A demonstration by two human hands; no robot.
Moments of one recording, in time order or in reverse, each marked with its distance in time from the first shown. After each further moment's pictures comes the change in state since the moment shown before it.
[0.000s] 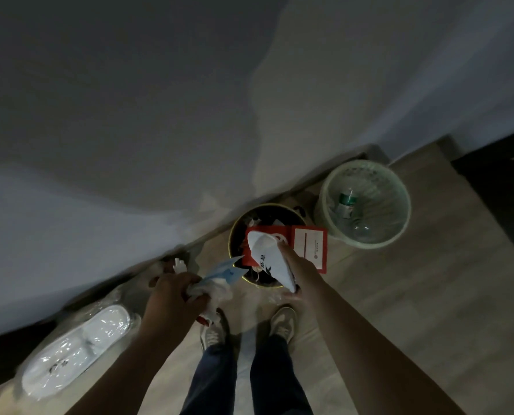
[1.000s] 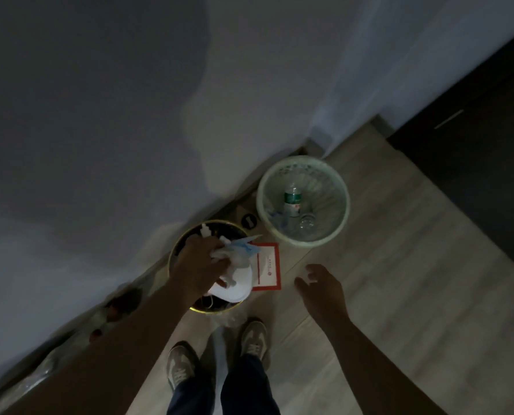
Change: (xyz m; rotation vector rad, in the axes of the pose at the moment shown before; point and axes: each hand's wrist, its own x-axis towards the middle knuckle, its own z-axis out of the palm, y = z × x) left_hand 0.120 0.128 0.118 0.157 -0.232 0.218; right_hand 0.004 0.044 -0.150 -0.195 0.416 -0.296
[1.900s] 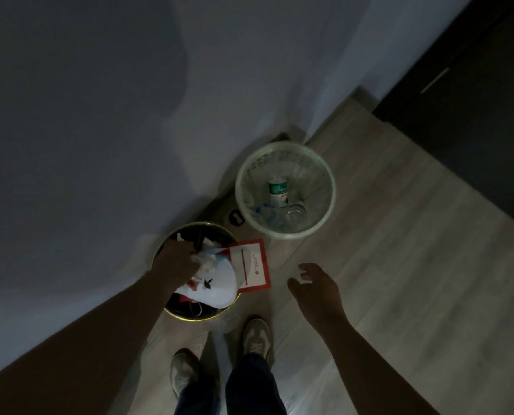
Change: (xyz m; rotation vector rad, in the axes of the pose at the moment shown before) left_hand 0.071 -0.037 0.037 0.415 -0.154 -0.145; right_hand 0.015 0.027 -0.010 0.132 -0.057 0.060
